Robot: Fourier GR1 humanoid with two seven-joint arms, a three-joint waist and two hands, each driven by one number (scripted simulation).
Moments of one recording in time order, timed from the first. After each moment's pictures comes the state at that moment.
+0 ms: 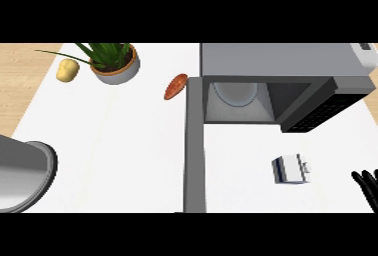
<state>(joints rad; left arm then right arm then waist) 0.73 0.01 0.14 -2.36 0.33 -0.29 -0.22 0.45 -0.10 -0.25 -2.08 -0.08 0.61 -0.40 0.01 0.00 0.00</state>
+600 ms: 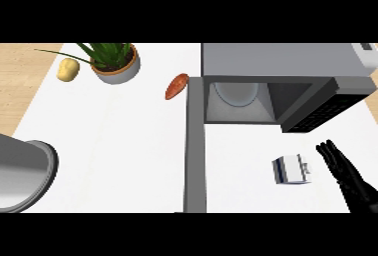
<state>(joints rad) 0.83 0.01 0.21 -2.33 0.38 -0.40 -0.31 0.26 -0.08 -0.20 -1.81 0.17 0.51 -0.51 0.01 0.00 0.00</state>
